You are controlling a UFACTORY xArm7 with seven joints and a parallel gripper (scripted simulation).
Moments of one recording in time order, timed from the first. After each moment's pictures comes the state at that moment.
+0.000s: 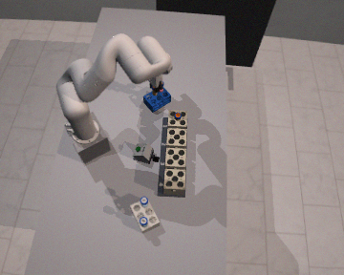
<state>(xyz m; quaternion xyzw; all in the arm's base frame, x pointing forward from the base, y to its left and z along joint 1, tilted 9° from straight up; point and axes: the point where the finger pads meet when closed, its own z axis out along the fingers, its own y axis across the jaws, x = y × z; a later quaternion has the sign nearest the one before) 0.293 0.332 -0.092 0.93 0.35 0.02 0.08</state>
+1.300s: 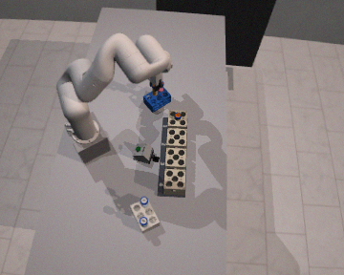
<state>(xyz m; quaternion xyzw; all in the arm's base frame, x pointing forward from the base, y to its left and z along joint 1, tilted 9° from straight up) 0.292 0.334 -0.079 0.93 0.35 0.02 0.08</state>
